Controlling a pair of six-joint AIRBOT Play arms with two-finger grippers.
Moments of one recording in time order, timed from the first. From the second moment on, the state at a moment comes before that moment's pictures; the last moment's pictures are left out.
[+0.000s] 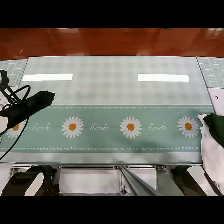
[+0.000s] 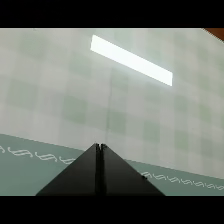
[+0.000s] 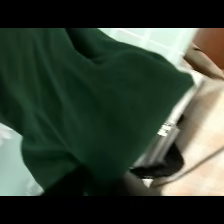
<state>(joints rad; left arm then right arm) 0.03 -0.66 0.52 0.94 -0.56 -1.50 -1.23 -0.93 1.31 -1.65 1.85 1.63</state>
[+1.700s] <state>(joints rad) -0.12 -1.35 1.20 1.37 -0.96 -1.63 0.14 -1.49 1.40 -1.52 1.04 1.67</state>
